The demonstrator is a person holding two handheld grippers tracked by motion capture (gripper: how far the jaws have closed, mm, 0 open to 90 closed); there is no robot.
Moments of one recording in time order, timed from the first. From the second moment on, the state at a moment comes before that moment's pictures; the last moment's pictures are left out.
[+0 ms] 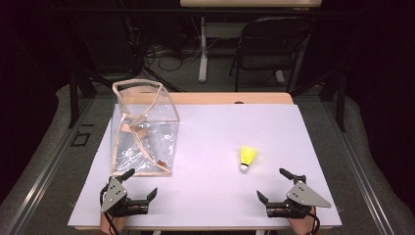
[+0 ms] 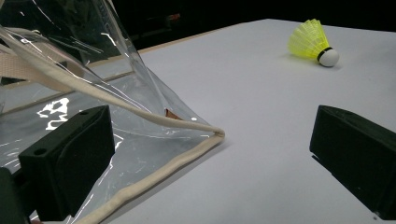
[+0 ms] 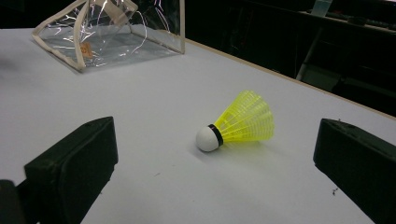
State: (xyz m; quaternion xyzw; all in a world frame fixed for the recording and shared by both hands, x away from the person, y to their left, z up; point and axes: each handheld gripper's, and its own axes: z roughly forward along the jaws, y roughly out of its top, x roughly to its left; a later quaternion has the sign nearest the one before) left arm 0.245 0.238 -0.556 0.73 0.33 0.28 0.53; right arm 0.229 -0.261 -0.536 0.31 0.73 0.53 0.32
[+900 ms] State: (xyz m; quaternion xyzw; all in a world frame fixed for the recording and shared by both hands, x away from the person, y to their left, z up) left arm 0.247 0.235 -0.557 0.73 0.32 0.28 0.53; right arm 0.238 -0.256 -0.535 0.32 0.75 0.50 0.31
